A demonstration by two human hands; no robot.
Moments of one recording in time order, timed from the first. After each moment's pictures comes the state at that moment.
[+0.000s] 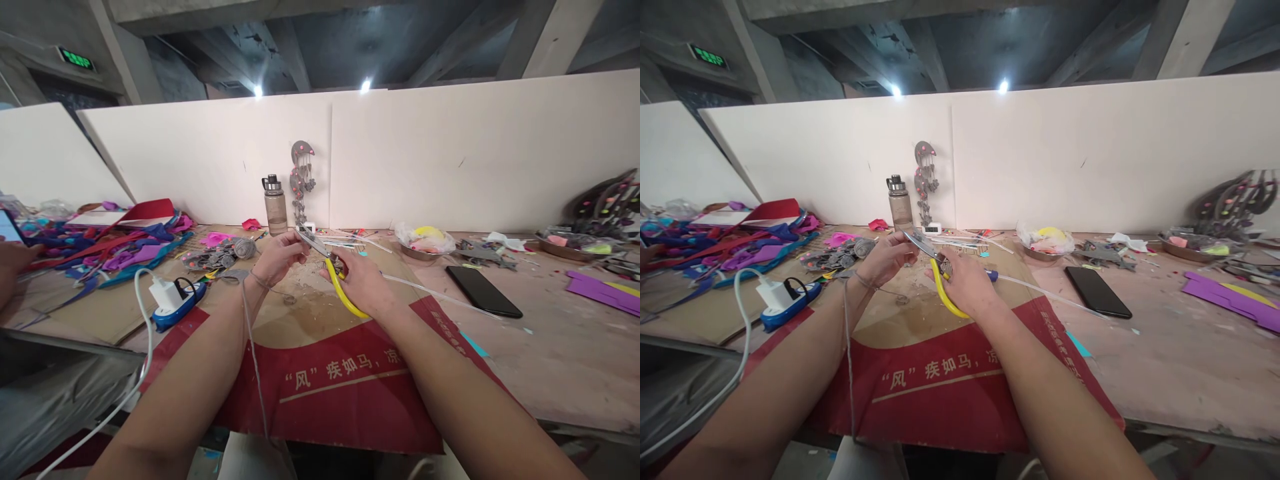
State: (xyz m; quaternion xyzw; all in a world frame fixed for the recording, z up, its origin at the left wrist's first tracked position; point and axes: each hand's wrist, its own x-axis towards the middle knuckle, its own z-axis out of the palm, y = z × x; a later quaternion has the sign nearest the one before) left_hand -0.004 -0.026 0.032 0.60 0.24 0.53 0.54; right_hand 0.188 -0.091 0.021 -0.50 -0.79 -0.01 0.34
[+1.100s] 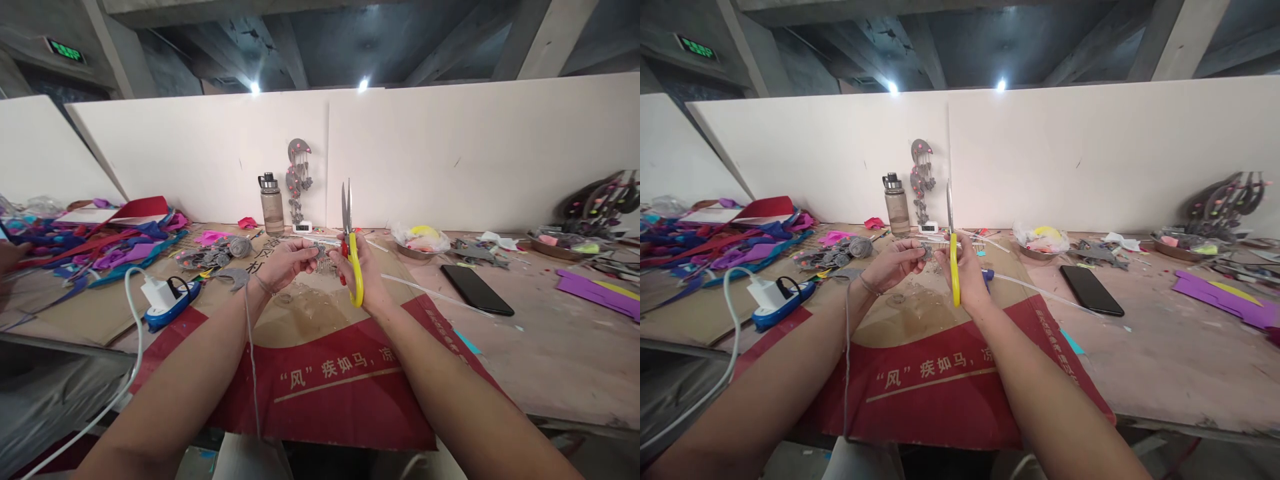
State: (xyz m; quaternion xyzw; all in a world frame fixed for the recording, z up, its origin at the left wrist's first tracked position) left_hand 0.010 -0.031 0.021 0.59 0.22 0.46 0.63; right_hand 0.179 -0.079 0.011 -0.35 -0.60 0.35 0.63
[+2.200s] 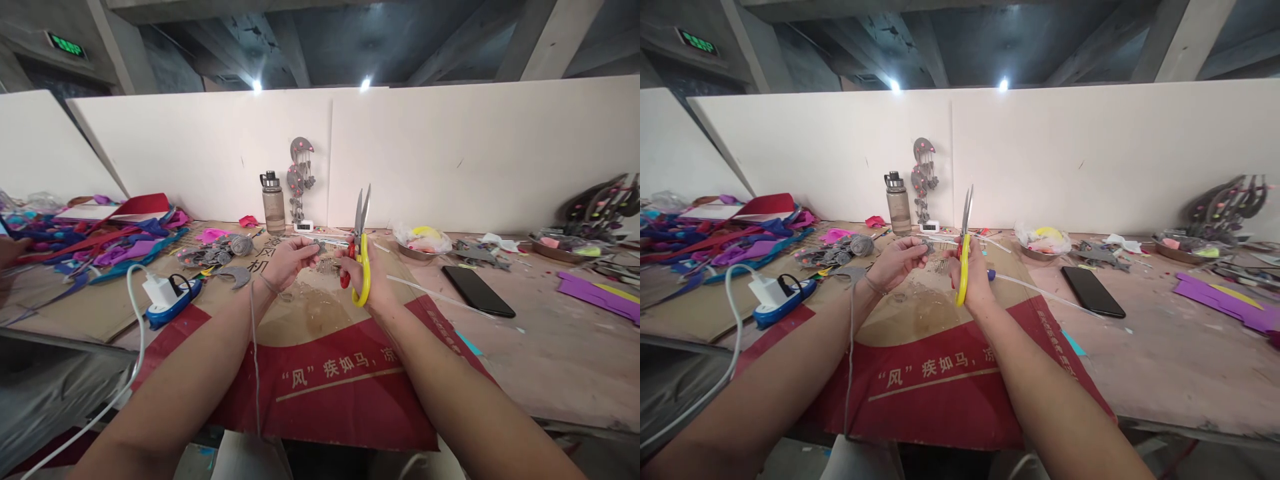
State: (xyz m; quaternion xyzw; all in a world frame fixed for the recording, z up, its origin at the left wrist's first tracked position) left_hand 0.016 -0.031 0.019 0.55 0.24 0.52 0.60; right_hand 0.177 -0.079 0.012 -0.40 -0.52 0.41 0.64
